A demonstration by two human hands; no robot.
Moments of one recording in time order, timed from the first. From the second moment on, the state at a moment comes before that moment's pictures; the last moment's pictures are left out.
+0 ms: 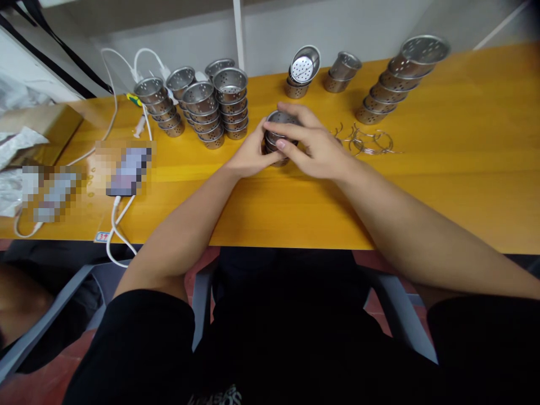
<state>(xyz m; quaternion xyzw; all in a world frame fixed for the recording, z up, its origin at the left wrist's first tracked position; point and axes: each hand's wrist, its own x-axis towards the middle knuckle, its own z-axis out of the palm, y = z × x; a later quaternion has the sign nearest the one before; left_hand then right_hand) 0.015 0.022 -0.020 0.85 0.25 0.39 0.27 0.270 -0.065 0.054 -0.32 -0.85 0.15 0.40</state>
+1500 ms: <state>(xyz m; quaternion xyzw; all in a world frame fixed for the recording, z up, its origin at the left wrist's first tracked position) 0.023 -0.006 0.001 0.76 0.37 0.40 0.34 0.321 0.002 0.015 -0.45 -0.79 0.10 0.41</state>
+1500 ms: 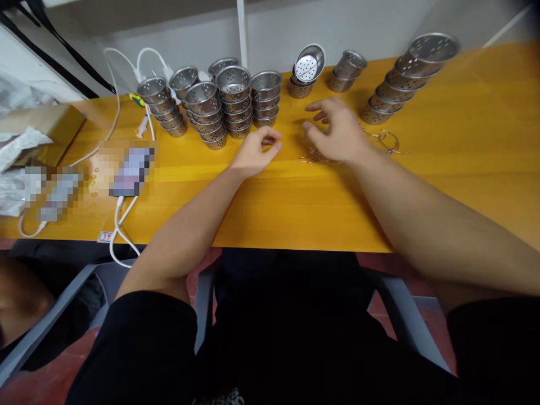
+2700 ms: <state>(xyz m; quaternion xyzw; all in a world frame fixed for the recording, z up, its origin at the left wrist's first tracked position) 0.025 0.008 -0.019 0.70 0.36 0.44 0.43 0.306 -0.061 0.083 -0.32 -0.84 0.10 0.41</state>
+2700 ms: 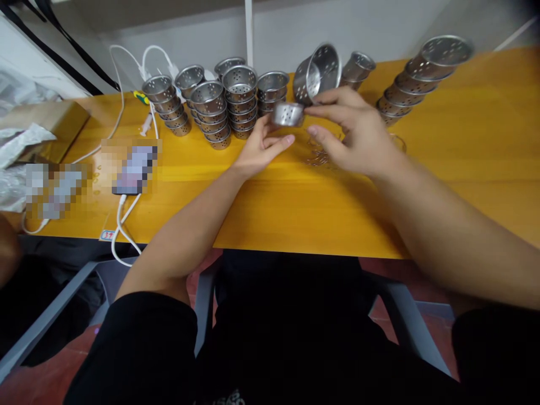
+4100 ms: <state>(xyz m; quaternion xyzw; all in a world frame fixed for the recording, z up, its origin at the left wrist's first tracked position) 0.007 0.008 0.011 0.78 0.32 0.39 0.39 0.304 -0.068 0.067 -0.35 -0.82 0.27 0.36</state>
